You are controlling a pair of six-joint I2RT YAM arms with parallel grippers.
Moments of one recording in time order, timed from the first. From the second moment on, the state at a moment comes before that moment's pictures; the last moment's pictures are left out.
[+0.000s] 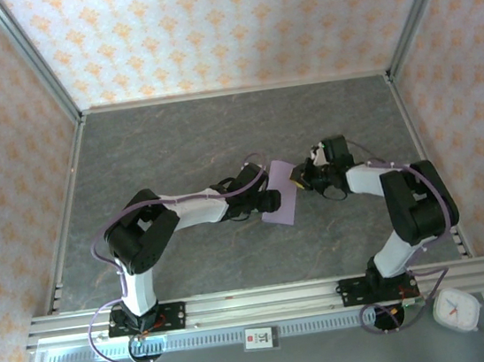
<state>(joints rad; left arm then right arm) -0.79 1.90 1.08 -0.10 0.02 -0.61 0.20 1.63 0.70 0.06 -0.62 0.85</state>
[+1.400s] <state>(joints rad) -0.71 1.87 1.32 -0.16 0.18 -0.62 0.22 1.70 0.68 0.06 -0.57 0.84</state>
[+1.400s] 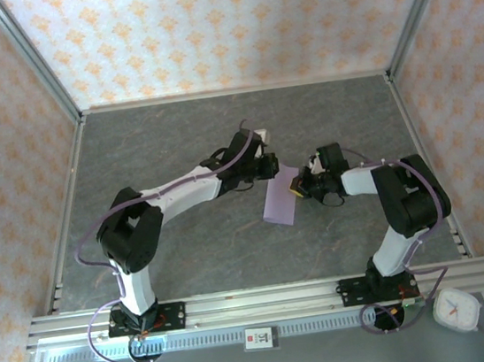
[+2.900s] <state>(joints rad) -0.68 1.97 1.32 -0.06 0.29 -0.59 0.22 1.72 0.68 0.09 -0.58 0.84</state>
